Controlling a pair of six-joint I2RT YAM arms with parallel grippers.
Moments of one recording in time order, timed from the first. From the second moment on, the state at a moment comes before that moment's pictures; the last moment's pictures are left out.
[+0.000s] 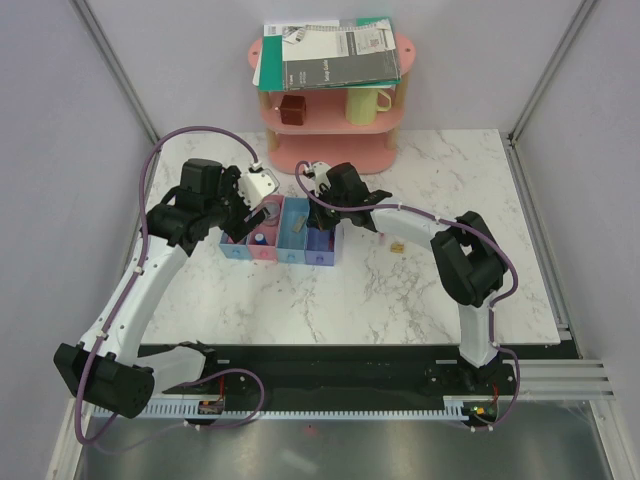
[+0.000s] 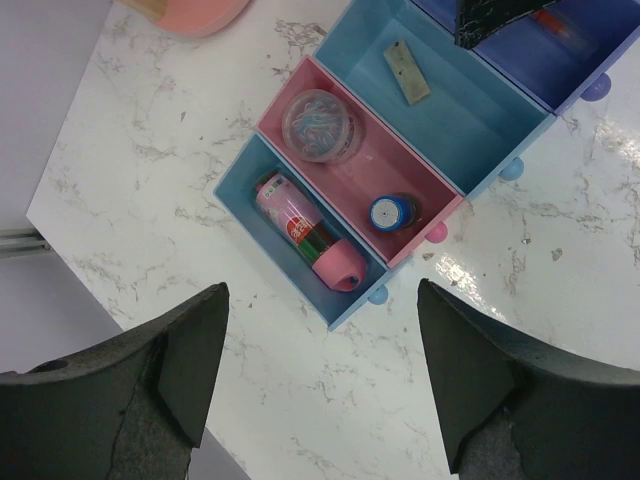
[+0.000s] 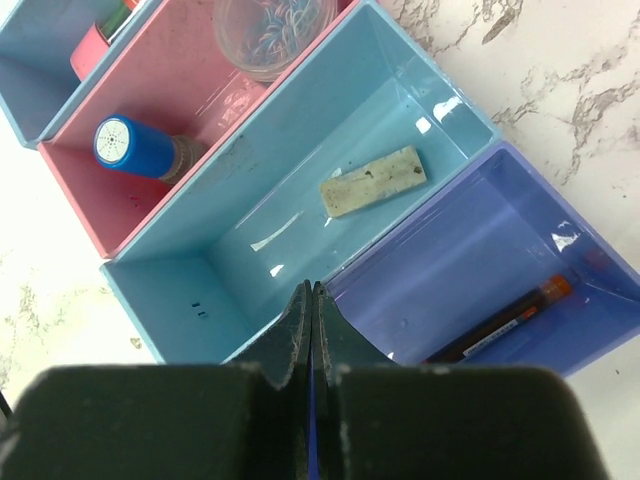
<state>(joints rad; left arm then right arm) -0.31 1.18 1.25 -0.78 0.14 0.69 0.66 2.00 1.46 -0.13 -0.30 0.15</state>
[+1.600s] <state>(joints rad) -0.31 1.19 1.22 -0.78 0.19 0.70 0.42 1.98 1.34 -0.40 0.11 0.14</state>
